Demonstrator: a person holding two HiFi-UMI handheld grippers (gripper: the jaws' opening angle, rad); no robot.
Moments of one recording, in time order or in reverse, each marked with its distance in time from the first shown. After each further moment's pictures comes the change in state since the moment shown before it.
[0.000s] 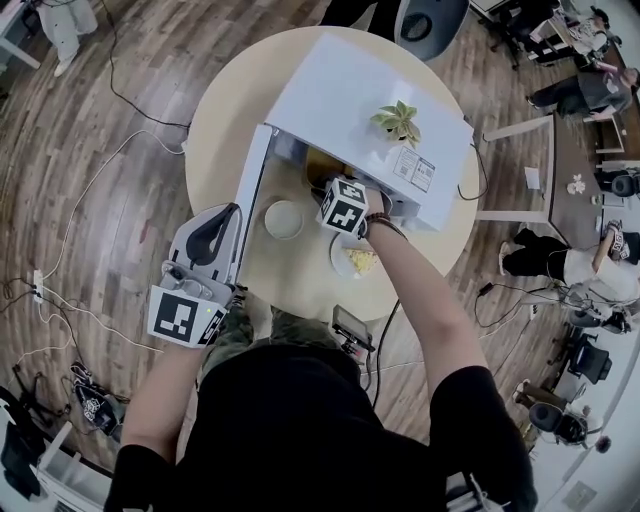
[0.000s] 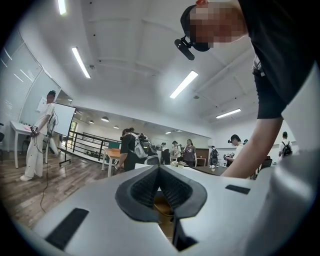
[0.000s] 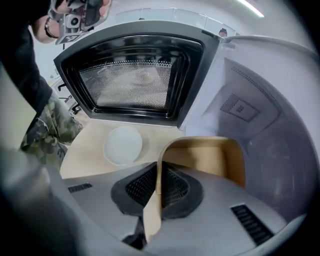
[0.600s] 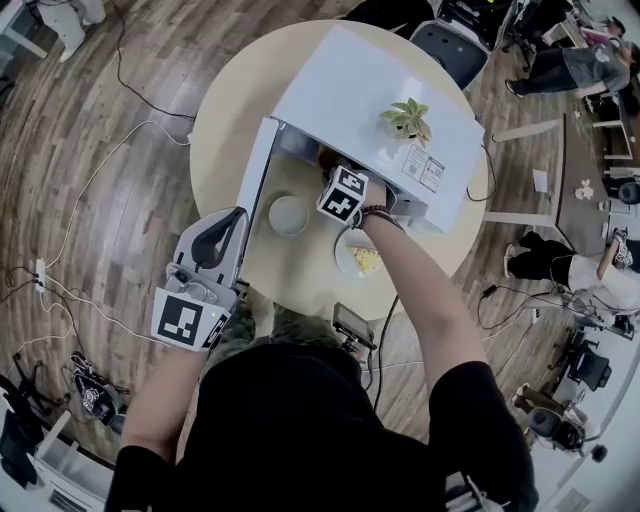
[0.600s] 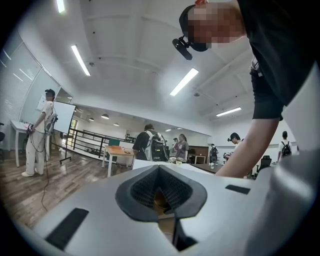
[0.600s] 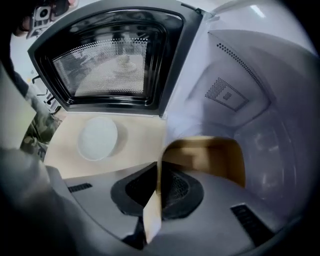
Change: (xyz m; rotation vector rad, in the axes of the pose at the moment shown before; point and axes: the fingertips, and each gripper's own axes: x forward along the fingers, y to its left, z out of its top) left arm -0.005 -0.008 -0.011 -0.005 0.034 0.003; right arm 0.020 -0.037 -0.015 0.060 0.101 -0.149
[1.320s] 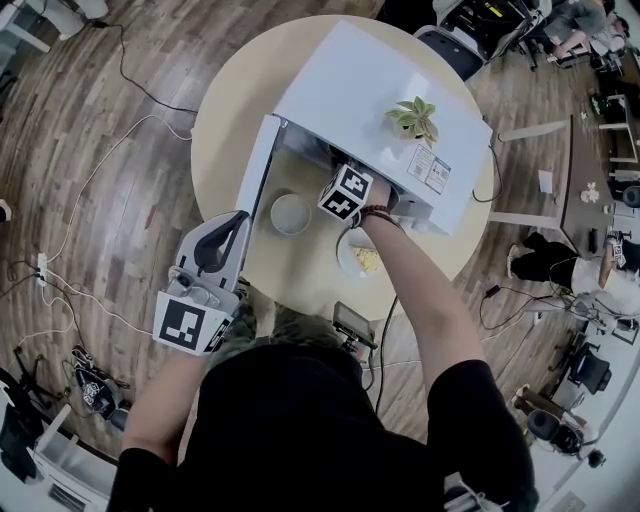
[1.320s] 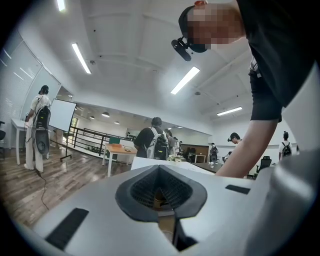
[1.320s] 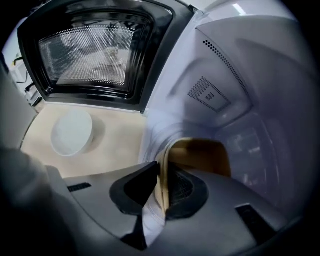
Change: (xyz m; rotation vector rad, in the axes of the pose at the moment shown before) left arm 0.002 -0.003 -0.010 -0.011 0.019 0.003; right arm 0.008 -0.039 -0.003 0.001 -0.015 -0.231
